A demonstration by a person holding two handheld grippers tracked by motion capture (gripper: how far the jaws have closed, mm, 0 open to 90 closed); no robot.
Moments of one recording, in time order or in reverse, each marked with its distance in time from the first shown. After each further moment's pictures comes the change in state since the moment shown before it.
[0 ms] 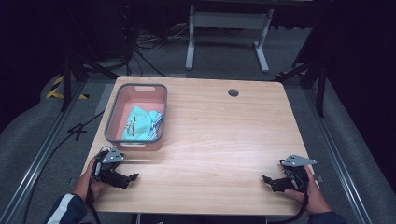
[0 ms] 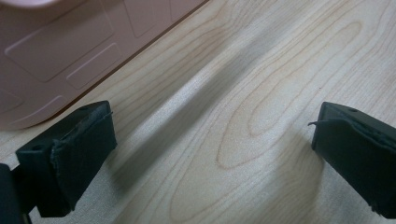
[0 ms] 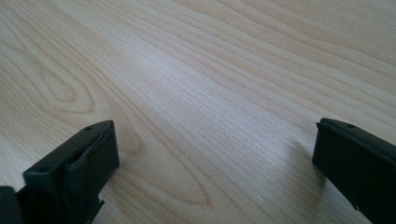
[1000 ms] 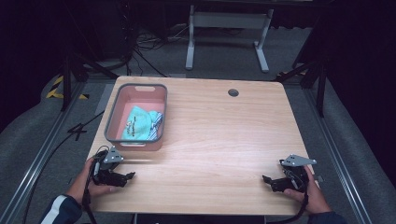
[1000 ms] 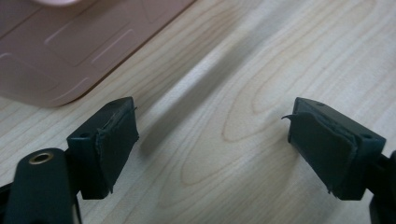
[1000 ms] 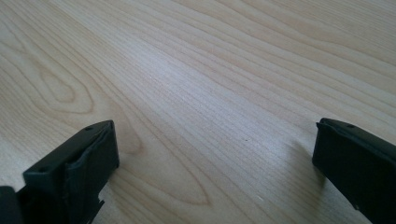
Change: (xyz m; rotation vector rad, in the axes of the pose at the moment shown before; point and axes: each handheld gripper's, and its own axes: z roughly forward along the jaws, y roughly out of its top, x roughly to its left) left arm -0.007 0.008 -0.015 0.109 0.046 0.038; right arm 0.000 0.000 0.000 -0.002 0.000 0.005
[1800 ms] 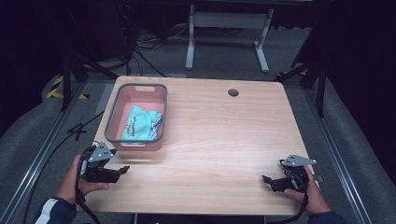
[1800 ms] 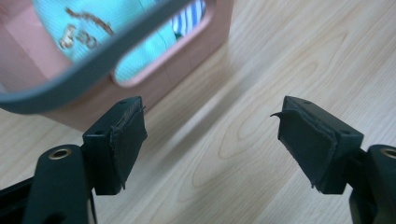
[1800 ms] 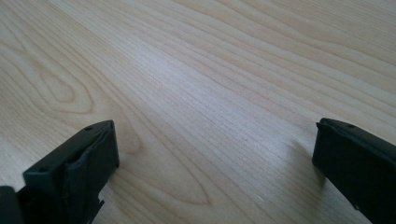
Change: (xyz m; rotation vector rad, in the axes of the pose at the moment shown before) left arm -0.001 0.017 -0.054 -0.140 0.052 0.010; right arm 0.000 0.000 0.000 0.000 -0.001 0.001
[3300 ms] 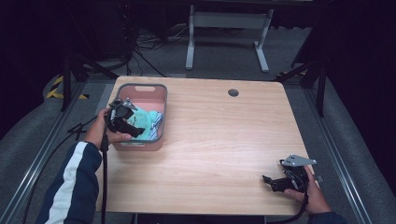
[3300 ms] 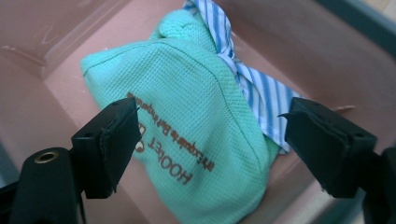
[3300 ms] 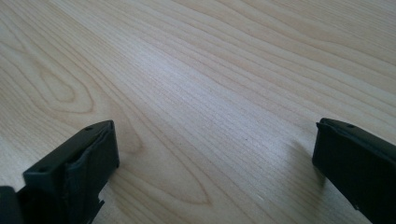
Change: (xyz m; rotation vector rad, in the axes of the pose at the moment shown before) left arm 0.068 0.116 0.080 0.277 0.024 -0.007; right arm 0.000 0.000 0.000 -0.001 0.000 0.000
